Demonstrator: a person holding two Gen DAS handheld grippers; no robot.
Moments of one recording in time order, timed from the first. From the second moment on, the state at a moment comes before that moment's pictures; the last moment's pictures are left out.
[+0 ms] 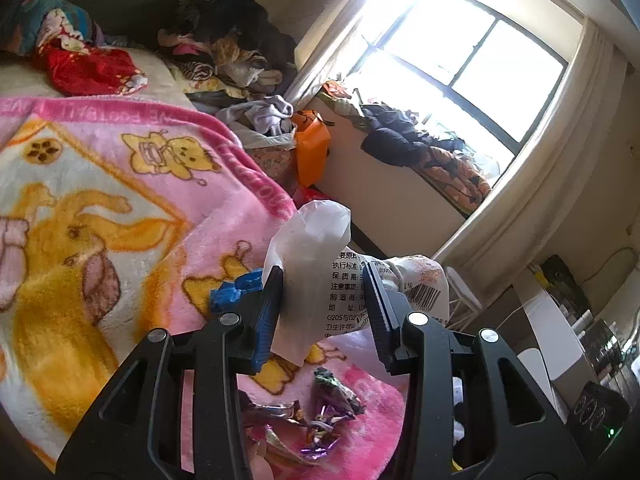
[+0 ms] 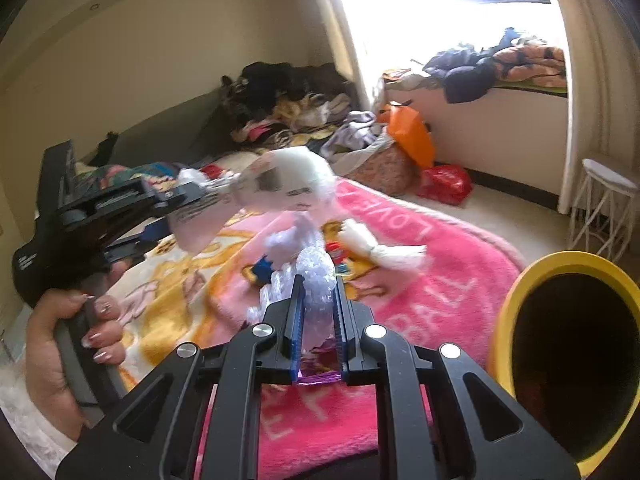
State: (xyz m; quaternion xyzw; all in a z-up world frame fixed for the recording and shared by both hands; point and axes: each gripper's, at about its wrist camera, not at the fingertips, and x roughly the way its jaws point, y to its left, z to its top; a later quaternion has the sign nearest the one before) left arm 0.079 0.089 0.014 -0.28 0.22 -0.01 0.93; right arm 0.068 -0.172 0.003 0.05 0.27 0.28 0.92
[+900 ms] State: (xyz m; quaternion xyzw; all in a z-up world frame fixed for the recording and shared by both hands) left arm 0.071 0.037 0.035 -0.24 0.21 -0.06 0.95; right arm 0.065 -0.278 0.006 0.12 0.26 0.15 0.95
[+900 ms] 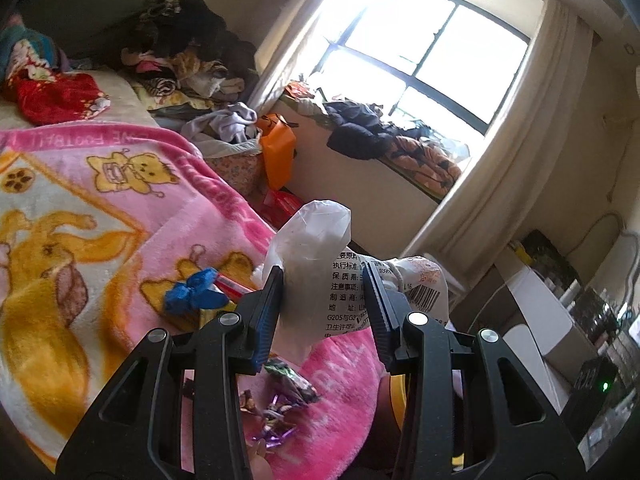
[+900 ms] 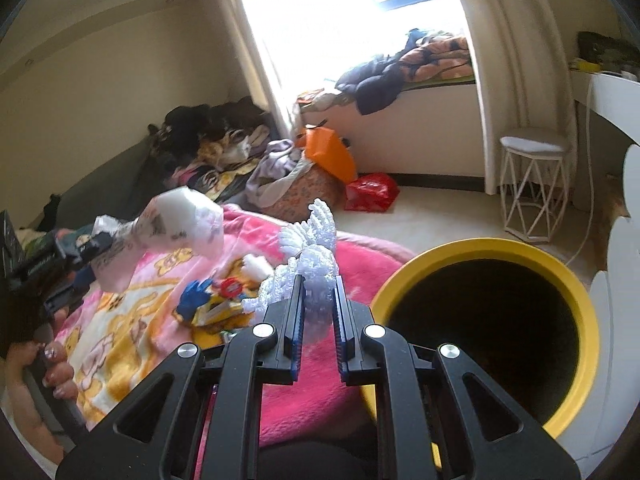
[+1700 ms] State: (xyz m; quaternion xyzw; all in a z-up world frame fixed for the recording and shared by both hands) left arm 0.078 -0.043 0.024 -0.16 0.24 -0.12 0.95; right arm 0.060 -0.348 -0.005 0.16 0.26 0.05 0.95
